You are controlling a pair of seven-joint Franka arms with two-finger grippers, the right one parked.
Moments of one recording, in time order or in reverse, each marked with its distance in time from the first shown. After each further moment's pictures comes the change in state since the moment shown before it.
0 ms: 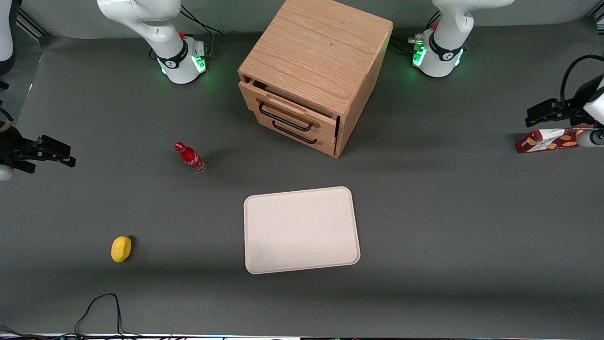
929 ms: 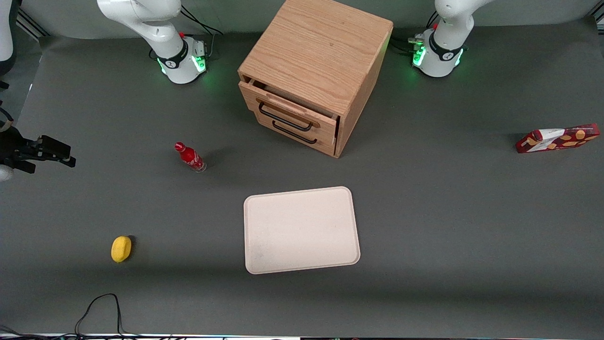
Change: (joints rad) arm 0.520 0.093 0.018 0.079 0.073 0.041 1.023
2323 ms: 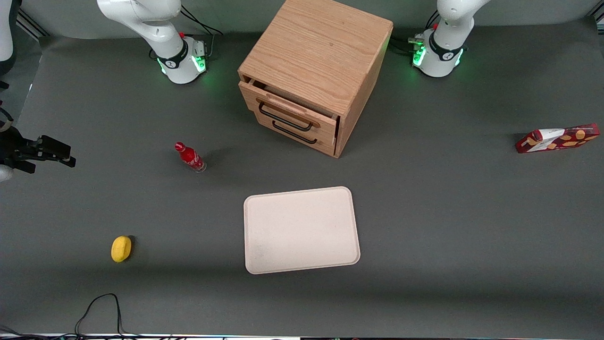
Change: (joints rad) arm 0.127 -0.163 -0.004 -0.631 0.015 0.502 0.720
